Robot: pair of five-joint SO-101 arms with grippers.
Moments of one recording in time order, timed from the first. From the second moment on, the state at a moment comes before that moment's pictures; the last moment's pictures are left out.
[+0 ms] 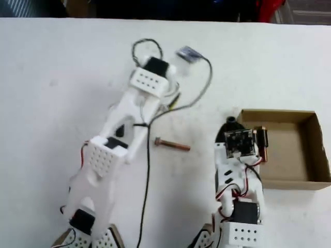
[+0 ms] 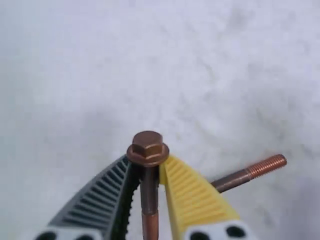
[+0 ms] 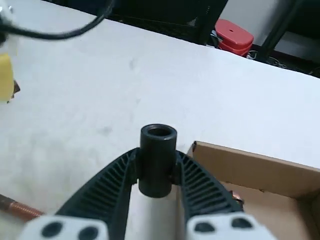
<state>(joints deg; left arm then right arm) 19.5 49.0 -53.5 96.4 -7.5 1.4 -102.5 94.9 35.2 18.1</state>
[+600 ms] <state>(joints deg) 10.1 42.8 -52.8 101.6 2.1 -22.7 -102.5 95.4 34.5 18.1</state>
